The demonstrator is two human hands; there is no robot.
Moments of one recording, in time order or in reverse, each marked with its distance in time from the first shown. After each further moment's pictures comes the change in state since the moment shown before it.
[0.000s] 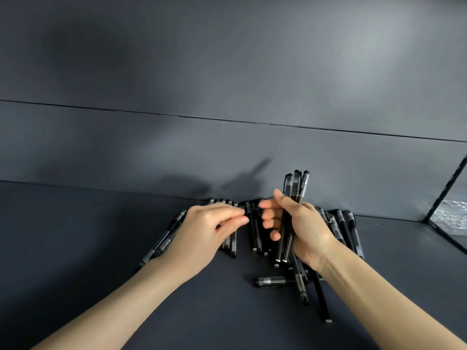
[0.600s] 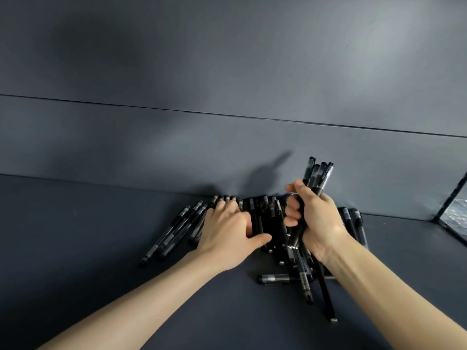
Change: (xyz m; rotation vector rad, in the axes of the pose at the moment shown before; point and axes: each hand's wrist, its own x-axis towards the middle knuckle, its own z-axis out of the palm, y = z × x) left_hand 0.011 0.013 0.033 0.504 -0.384 -0.413; right_hand 0.011 -0.004 -0.005 0.153 0.218 -0.101
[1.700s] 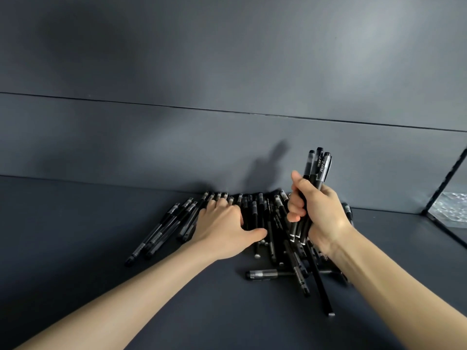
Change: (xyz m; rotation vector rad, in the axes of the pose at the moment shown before) left_hand 0.008 0.012 -0.002 0.020 -0.118 -0.099; right_hand 0.001 -0.013 -0.021 -0.075 -0.062 -0.038
